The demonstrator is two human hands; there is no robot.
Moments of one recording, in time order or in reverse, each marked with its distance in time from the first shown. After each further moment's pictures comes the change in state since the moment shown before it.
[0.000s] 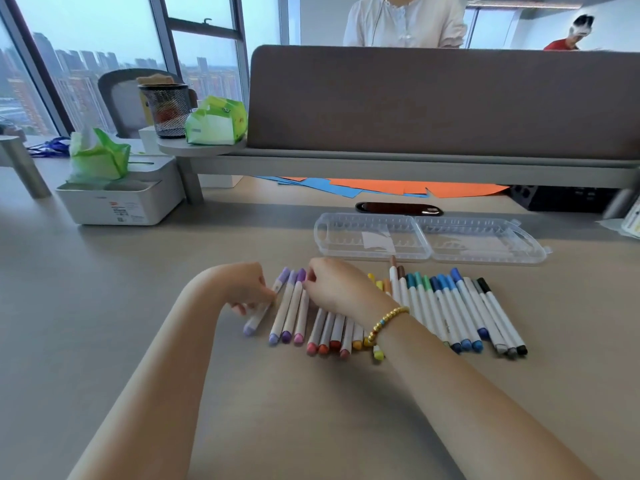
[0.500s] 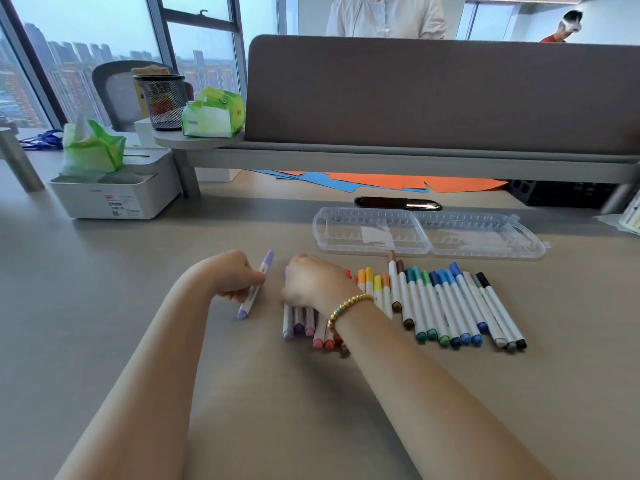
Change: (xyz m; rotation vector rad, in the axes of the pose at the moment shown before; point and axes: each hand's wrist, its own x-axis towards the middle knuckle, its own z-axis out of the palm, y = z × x) left_hand 0.010 -0.015 -0.002 -0.203 0.087 -0.063; right_hand 0.004 -0.034 0.002 -0.123 -0.091 0.056
